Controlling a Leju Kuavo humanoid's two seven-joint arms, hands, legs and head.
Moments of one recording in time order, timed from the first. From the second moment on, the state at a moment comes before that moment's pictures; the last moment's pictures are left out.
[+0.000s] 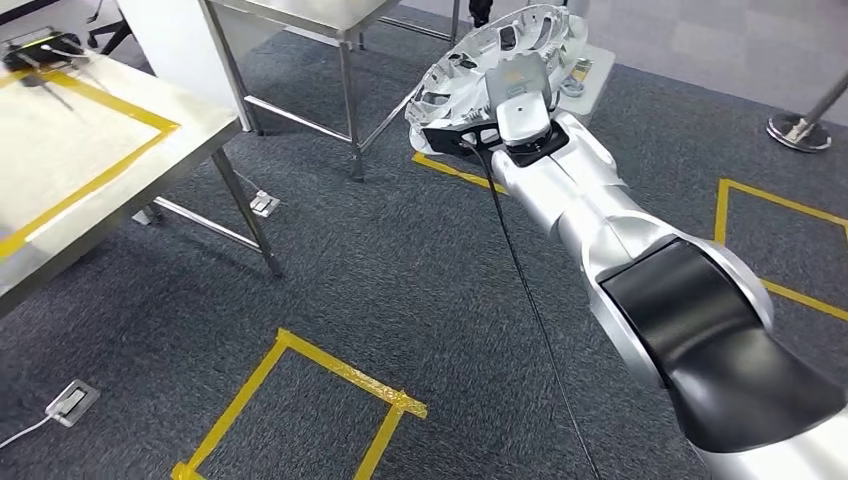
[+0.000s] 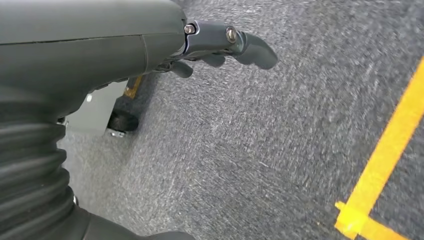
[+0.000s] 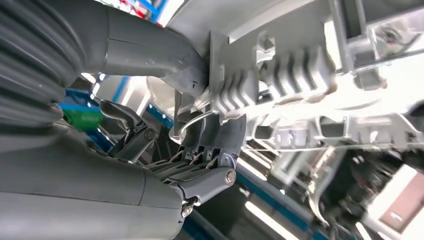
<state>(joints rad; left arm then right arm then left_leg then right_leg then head) -0.16 -0.11 1.05 -0.19 -1.39 0.11 0.01 -1.27 0.06 0.44 -0.26 1.57 0.10 0.16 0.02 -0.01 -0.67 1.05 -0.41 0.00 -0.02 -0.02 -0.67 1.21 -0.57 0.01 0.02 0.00</state>
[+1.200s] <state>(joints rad) -0.13 -0.10 1.05 -0.19 -1.36 0.11 -0.01 -1.27 0.10 0.45 -0.26 1.57 0.10 0.17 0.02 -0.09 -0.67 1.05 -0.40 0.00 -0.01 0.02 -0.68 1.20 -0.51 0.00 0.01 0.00</state>
